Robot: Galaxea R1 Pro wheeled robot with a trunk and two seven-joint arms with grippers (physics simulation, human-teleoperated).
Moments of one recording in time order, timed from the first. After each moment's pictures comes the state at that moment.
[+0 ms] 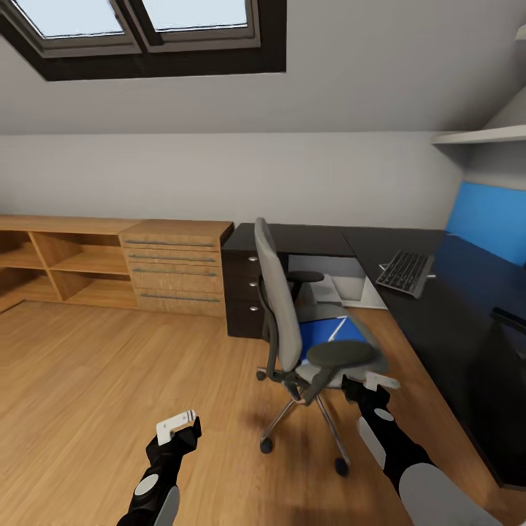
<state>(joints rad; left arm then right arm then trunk) -0.19 -0.08 -0.08 -1.08 0.28 0.07 0.31 -0.64 -0.02 -0.02 -0.49 -0.18 -0.11 -0.20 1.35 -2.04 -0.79</state>
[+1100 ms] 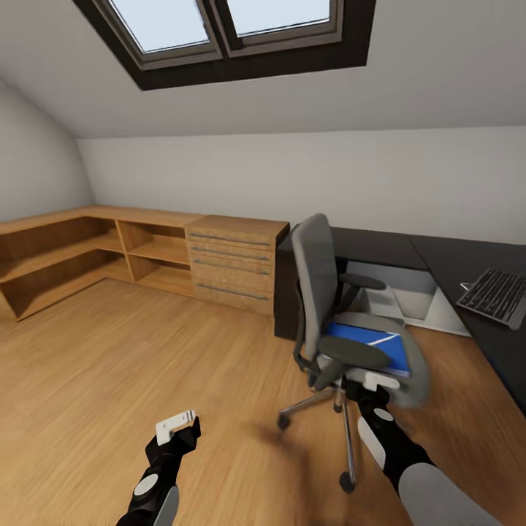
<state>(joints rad) -0.19 -0.08 -0.08 -1.08 0.28 0.07 0.31 -0.64 -0.01 -0.03 -0.49 -0.18 -0.11 -0.20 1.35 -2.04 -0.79</state>
